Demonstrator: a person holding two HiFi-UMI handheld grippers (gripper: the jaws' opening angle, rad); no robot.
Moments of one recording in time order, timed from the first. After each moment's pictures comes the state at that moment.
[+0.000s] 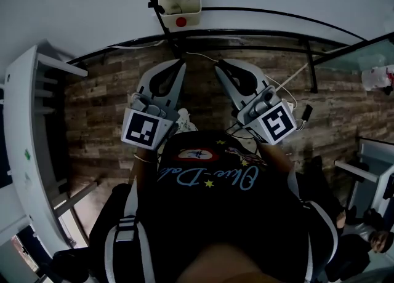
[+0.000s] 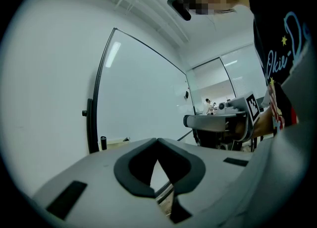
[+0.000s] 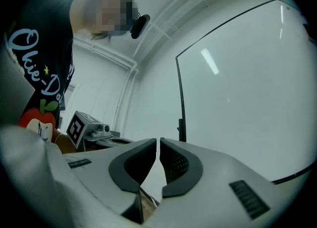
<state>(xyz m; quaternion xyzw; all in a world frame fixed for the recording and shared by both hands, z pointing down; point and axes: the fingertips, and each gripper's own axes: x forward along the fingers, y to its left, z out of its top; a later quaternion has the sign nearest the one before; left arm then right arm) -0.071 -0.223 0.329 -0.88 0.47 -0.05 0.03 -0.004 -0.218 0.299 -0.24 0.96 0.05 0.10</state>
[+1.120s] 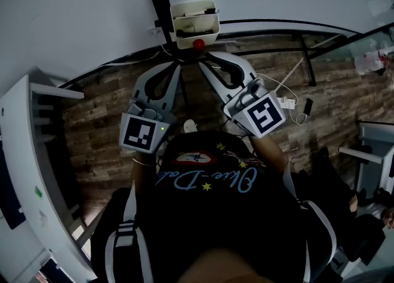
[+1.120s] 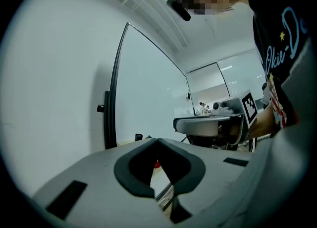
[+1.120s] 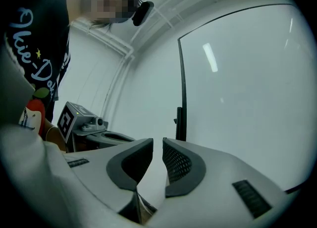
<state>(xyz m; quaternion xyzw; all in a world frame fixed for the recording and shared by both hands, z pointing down) -0.153 -0.290 0.335 -0.90 0.44 -0.04 0.03 -0.106 -0.293 0.311 -0.29 0.95 0.06 0.05</state>
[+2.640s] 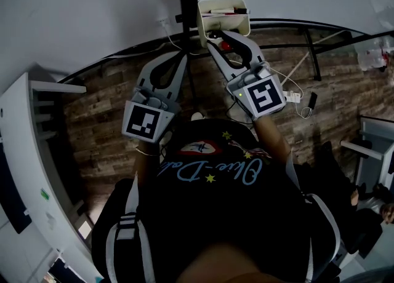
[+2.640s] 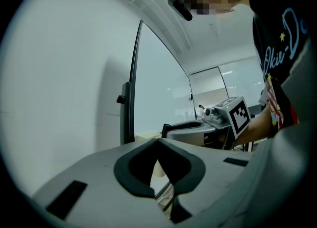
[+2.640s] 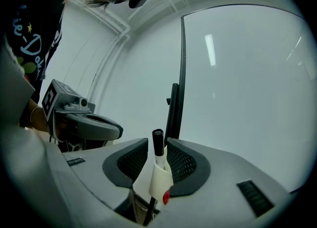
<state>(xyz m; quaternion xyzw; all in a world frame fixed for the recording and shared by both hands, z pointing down) -0.206 -0.323 0.350 -0.91 0.42 -0.03 0.00 -0.152 -0.359 0.345 -0.36 0.93 0.06 -0.04</state>
